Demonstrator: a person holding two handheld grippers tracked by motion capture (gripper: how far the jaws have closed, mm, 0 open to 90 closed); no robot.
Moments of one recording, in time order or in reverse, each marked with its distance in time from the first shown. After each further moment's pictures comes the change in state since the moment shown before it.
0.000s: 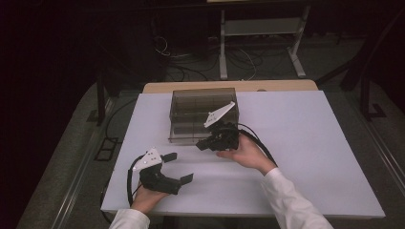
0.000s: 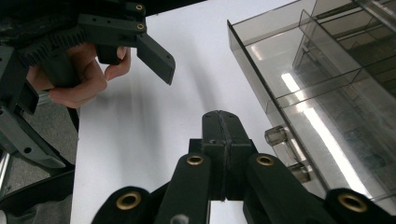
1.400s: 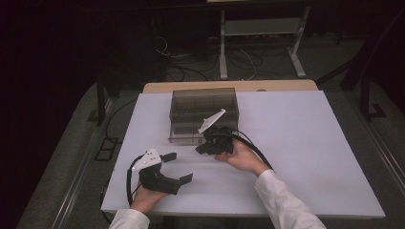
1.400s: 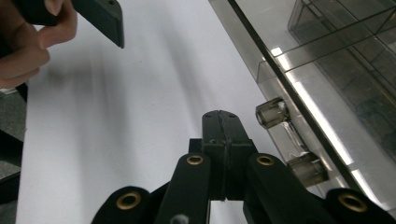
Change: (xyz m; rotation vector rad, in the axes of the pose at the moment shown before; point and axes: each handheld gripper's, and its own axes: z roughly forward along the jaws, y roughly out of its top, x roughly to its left) left arm 0.001 0.000 -0.001 -0.002 -0.002 -0.003; right arm -0.011 -0.013 0.036 0.093 -0.061 0.032
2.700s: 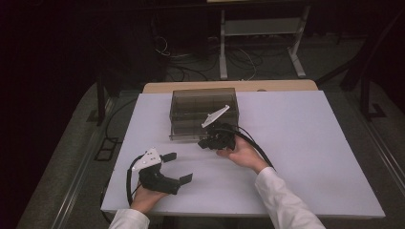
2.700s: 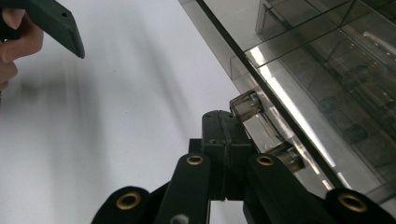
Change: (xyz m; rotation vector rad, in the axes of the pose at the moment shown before) left arm 0.000 0.000 0.000 0.002 0.002 0.000; right arm -0.017 -0.002 -0.002 -0.032 -0.039 0.042
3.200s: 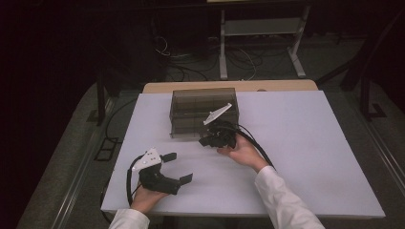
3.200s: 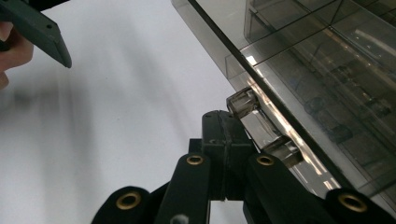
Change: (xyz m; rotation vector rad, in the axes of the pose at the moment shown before) left arm 0.000 0.000 0.000 0.001 -0.001 0.001; right arm -0.007 0.000 -0.001 -0.021 -0.009 0.028
